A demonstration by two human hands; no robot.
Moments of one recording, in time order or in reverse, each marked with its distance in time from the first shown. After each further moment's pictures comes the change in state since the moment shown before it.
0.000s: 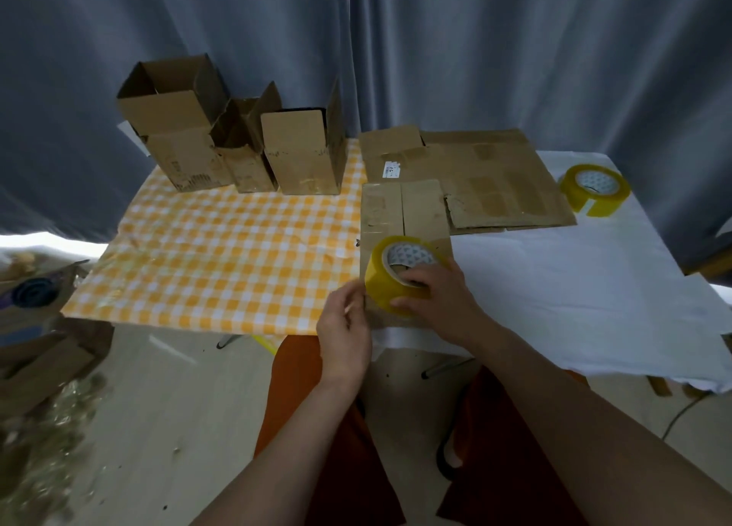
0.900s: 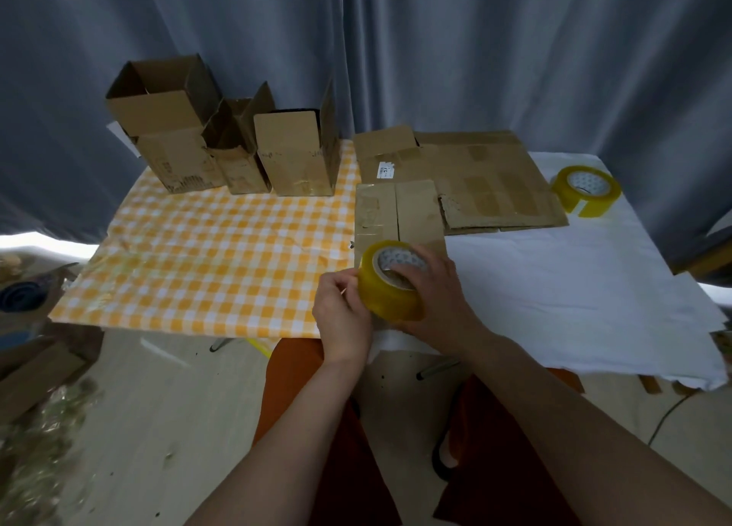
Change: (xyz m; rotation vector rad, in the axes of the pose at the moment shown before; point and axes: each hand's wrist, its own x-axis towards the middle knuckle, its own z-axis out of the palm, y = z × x) left_hand 0.019 0.015 0.013 0.062 0.143 0.095; right_hand -0.007 0.003 0.004 -0.199 -0.040 -0.098
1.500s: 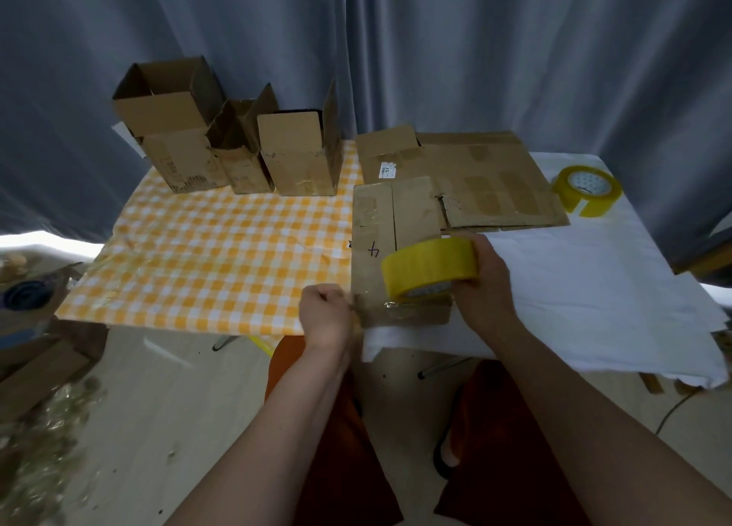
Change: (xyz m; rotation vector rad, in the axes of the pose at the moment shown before) left_hand 0.015 0.002 -0.017 -0.117 -0.024 -0.585; right_hand -0.004 0.011 -0.029 0.439 0.398 0.344
